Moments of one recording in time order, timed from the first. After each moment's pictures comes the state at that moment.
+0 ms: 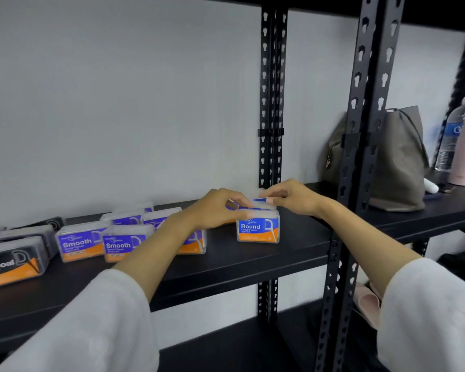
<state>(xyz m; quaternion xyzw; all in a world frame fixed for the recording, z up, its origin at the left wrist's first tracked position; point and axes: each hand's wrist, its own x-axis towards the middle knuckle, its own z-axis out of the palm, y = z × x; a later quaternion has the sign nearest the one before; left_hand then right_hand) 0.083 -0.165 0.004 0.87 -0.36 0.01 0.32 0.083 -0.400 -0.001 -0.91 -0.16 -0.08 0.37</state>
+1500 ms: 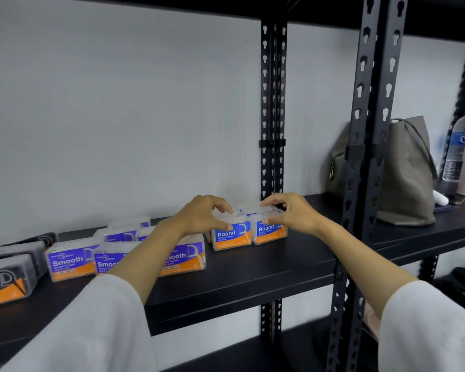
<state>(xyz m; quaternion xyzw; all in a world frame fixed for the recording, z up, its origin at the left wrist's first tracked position) 0.126 -0.148 0.008 0.93 -0.28 0.05 0.25 0.097 -0.401 -0.014 -0.91 -0.14 -0.16 0.37</state>
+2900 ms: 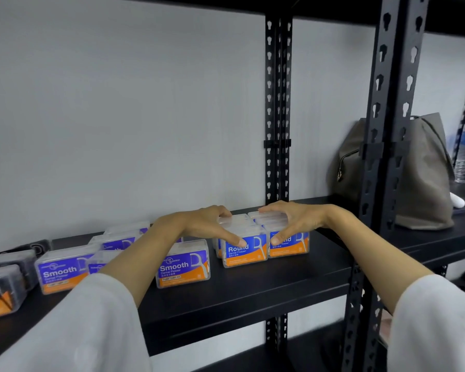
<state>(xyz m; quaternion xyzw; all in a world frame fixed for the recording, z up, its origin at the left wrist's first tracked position) 0.129 -0.153 0.015 0.95 -0.24 -0.10 0.18 0.114 -0.402 0.008 -0.95 -0.16 0.09 0.24</state>
